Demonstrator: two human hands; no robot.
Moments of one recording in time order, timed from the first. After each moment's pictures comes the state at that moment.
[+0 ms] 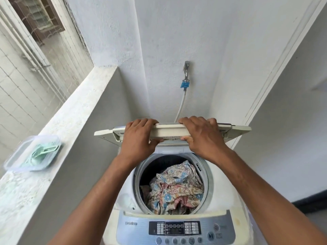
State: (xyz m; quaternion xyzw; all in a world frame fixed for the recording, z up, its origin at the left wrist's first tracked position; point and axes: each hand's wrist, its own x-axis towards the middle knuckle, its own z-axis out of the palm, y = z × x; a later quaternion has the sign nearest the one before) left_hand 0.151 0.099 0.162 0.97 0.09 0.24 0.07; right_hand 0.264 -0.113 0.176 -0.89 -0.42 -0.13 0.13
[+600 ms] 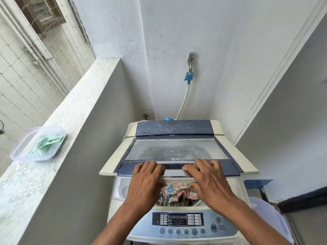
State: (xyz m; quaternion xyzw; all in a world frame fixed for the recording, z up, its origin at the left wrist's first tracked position) left_hand 0.047 0.039 0.077 0.99 0.07 0.10 0.11; right_hand 0.165 -0.171 0.079 -0.89 -0.44 -0.03 0.13
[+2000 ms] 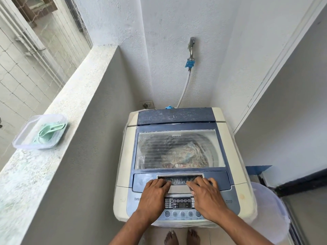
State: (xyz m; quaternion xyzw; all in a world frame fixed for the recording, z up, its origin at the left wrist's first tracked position) left_hand 0.001 0.025 -0.042 0.99 0.05 -0.06 0.14; right_hand 0.109 -0.189 -0.040 -0.92 -0.35 0.14 0.12
